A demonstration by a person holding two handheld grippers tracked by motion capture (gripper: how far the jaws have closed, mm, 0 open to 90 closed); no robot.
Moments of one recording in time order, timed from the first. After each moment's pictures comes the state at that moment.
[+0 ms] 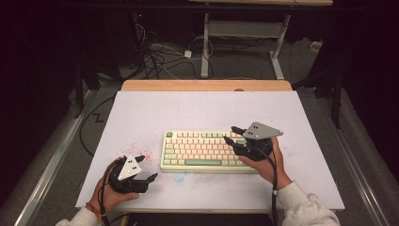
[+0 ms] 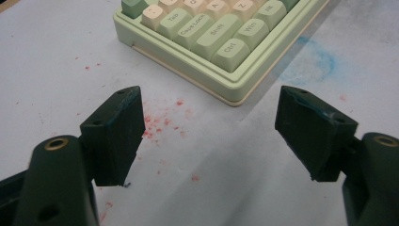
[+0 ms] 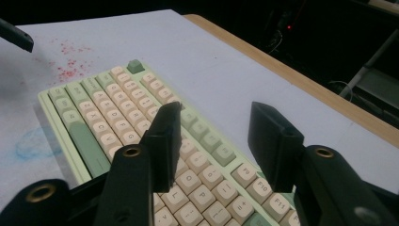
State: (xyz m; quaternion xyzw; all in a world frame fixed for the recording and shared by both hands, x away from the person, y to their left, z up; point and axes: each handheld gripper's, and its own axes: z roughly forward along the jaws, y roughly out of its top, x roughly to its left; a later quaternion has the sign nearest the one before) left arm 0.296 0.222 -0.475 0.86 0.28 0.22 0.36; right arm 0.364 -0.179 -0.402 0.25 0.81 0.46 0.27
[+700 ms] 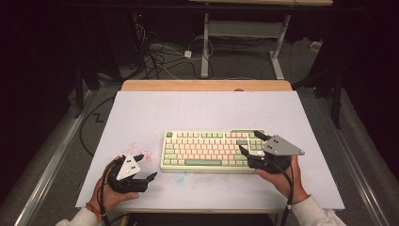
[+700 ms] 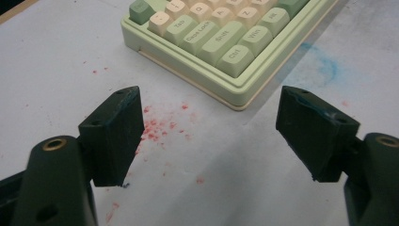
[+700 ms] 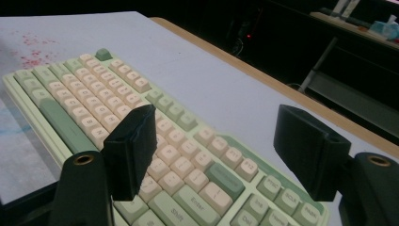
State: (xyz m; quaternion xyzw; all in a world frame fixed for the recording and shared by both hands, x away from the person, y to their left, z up) left arm 0.295 0.223 -0.473 0.86 0.28 0.23 0.36; right arm 0.330 -0.218 -0.414 0.27 0.78 0.46 0.34
